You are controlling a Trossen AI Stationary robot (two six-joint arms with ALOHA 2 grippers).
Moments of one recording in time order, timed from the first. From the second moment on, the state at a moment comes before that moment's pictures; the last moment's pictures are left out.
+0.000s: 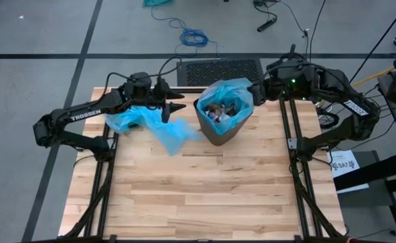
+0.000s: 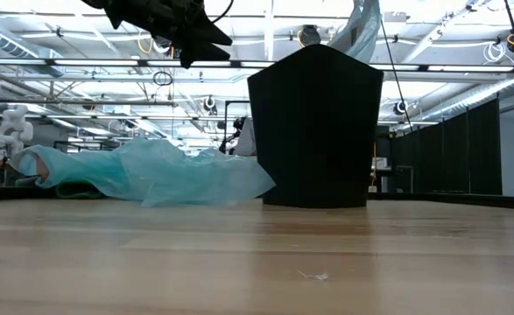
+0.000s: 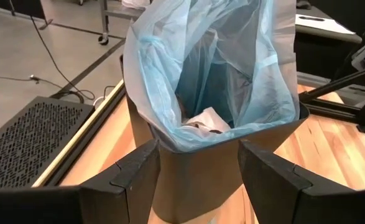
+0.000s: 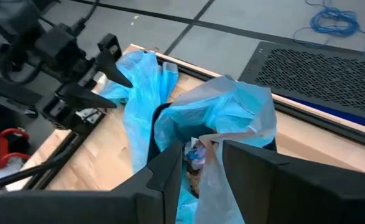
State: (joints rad) left arm 0.50 1.19 0.98 -0.11 0.36 0.01; right arm -0.22 1.28 1.85 -1.21 0.29 0.72
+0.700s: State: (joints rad) left arm 0.49 1.19 0.98 -0.12 0.37 -0.02; right arm -0.30 1.35 1.85 -1.10 0.32 0.56
